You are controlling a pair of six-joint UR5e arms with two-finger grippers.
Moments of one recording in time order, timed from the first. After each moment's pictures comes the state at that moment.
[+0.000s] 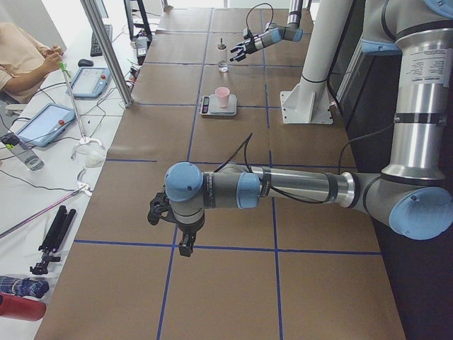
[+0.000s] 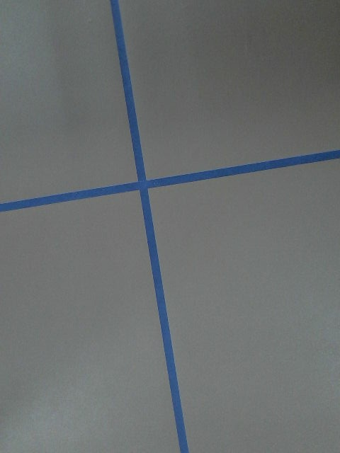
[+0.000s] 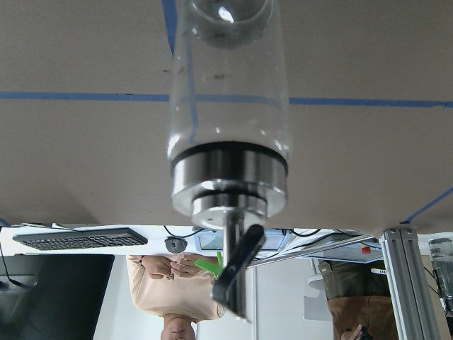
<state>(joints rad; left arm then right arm) -1.66 -1.57 -1.66 -1.48 -2.36 0.23 0.13 -1.70 1.85 -0.84 0.56 1.42</state>
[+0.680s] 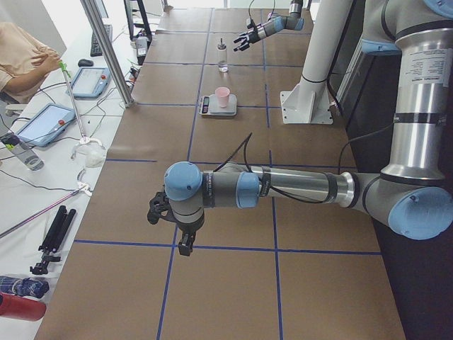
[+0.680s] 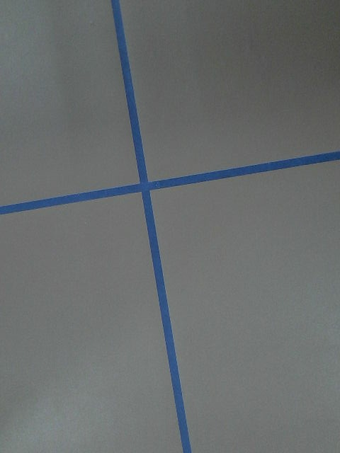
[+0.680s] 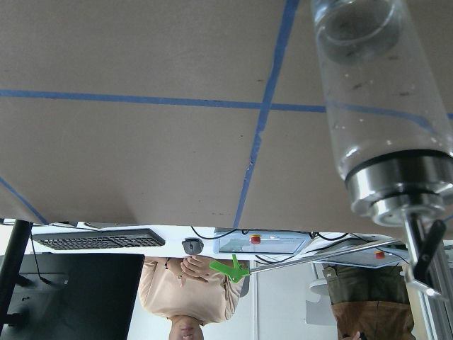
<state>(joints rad) -1.66 -1.57 -1.66 -1.48 -2.36 0.23 0.15 -1.90 1.86 -0.63 0.60 1.34</state>
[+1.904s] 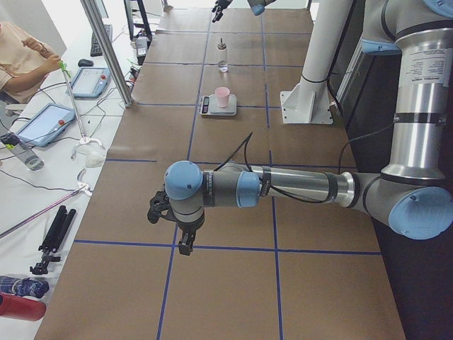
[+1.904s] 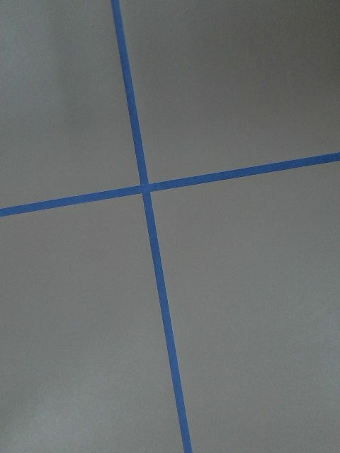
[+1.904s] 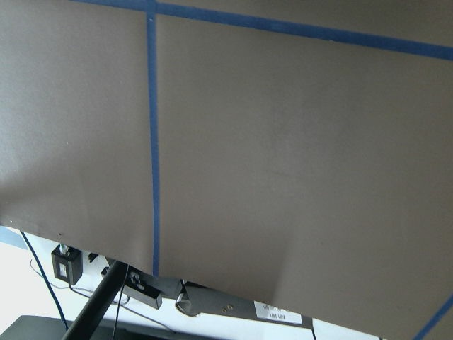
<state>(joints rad) -1.66 -1.57 -1.66 -1.48 -2.36 0.23 1.19 -1.75 1.71 -0.81 1.78 0.51</state>
